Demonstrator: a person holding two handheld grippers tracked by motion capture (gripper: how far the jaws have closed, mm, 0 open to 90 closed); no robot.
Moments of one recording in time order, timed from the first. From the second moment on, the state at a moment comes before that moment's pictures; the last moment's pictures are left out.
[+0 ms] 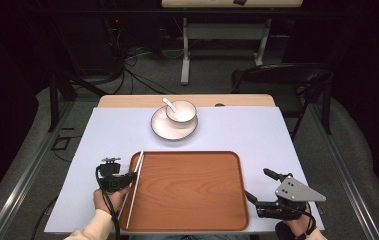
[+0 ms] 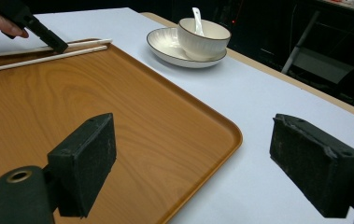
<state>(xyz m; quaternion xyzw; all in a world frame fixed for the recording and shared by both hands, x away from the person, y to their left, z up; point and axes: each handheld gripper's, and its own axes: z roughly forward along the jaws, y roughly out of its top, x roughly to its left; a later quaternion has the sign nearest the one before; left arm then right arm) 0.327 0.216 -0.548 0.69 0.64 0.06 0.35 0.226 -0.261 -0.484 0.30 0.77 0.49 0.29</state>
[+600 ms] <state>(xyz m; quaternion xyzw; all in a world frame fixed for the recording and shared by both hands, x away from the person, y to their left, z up) 0.326 0.211 -0.540 0.70 0.62 0.08 0.35 0.226 -0.260 -0.484 0.30 0.77 0.49 0.29</state>
